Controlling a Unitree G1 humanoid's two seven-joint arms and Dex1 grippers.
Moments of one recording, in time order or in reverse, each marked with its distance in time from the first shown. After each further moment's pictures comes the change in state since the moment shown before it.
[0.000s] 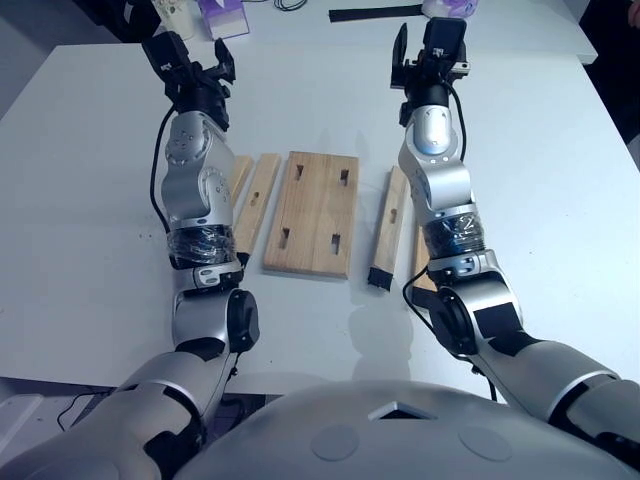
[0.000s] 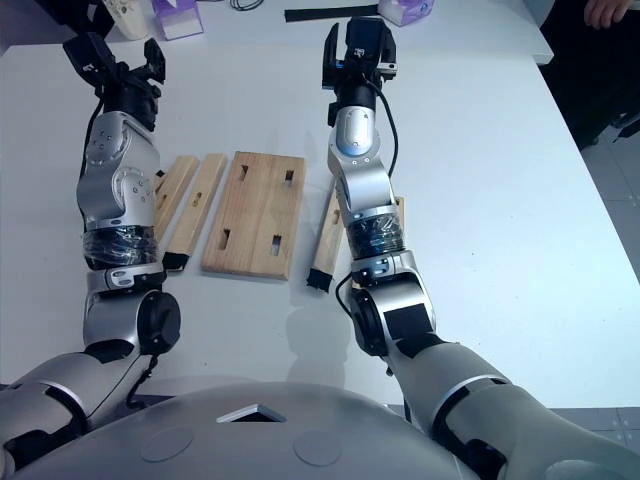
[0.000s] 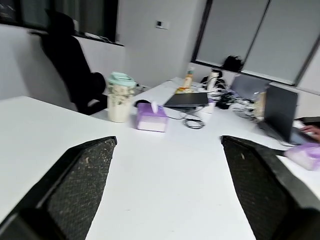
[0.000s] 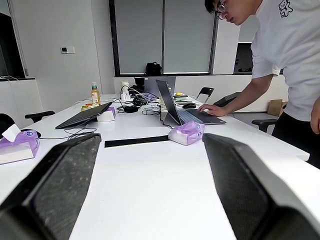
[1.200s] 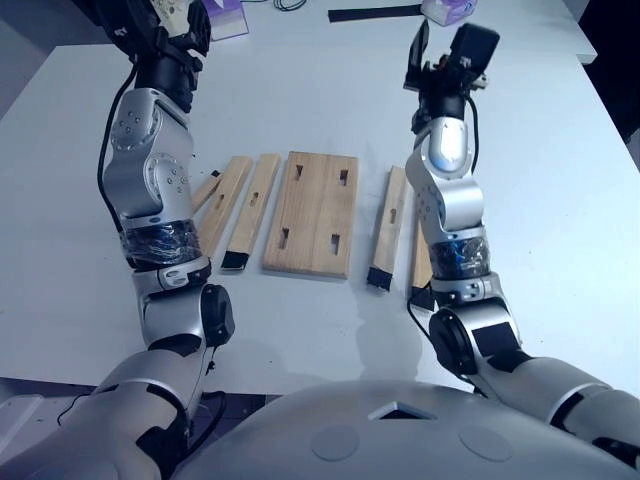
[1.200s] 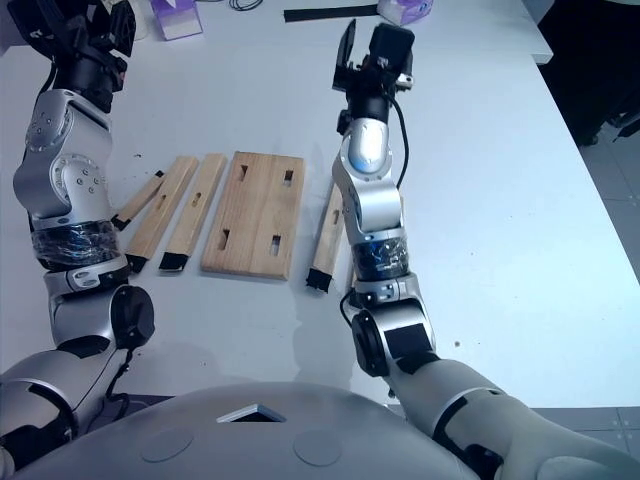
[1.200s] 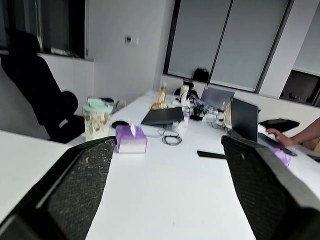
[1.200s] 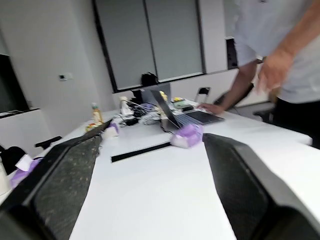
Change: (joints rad) left arm -0.011 0.139 0.012 -0.127 -0.071 0.103 -0.109; right arm 0.094 -0.002 0.024 -0.195 0.115 0.007 -0.020
